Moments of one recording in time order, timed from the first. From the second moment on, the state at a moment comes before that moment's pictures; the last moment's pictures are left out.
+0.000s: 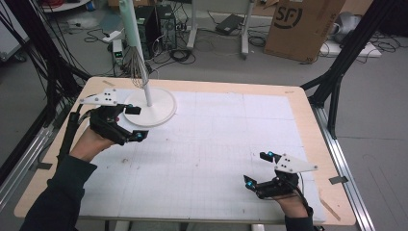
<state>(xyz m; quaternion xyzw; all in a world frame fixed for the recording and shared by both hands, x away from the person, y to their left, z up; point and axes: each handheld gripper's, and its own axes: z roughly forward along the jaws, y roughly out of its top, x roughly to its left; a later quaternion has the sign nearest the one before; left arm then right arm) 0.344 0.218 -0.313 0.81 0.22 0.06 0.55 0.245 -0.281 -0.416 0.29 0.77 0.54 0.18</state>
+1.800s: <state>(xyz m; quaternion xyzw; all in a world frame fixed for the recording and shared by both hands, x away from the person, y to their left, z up) 0.271 0.258 -0.394 0.75 0.31 0.12 0.57 0.251 -0.270 -0.408 0.31 0.76 0.55 0.19</state>
